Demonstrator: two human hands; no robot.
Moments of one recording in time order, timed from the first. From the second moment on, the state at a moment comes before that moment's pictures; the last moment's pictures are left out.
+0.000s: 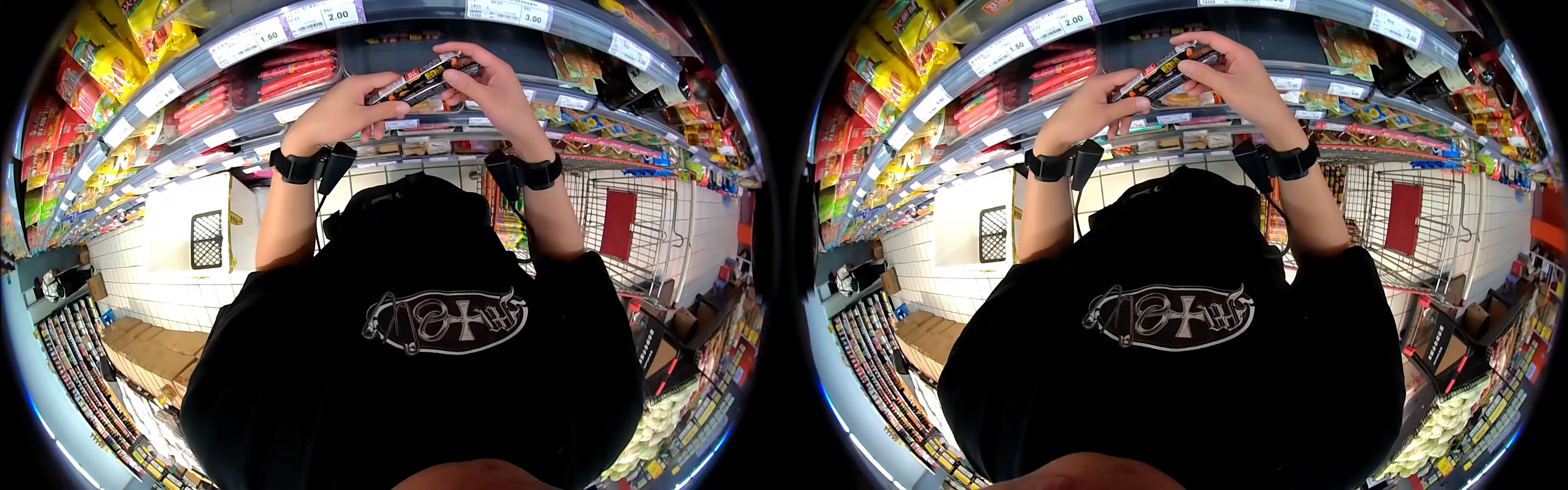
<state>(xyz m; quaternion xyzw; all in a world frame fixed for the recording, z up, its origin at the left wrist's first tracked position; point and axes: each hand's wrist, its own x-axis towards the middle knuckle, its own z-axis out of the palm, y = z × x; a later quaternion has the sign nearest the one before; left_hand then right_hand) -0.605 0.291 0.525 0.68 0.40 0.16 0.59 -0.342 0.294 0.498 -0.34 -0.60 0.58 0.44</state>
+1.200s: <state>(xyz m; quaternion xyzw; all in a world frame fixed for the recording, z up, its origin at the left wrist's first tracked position) -0.682 0.165 0.497 0.44 0.46 0.49 0.60 -0.386 0.219 0.533 -0.44 -0.55 0.55 0.44</state>
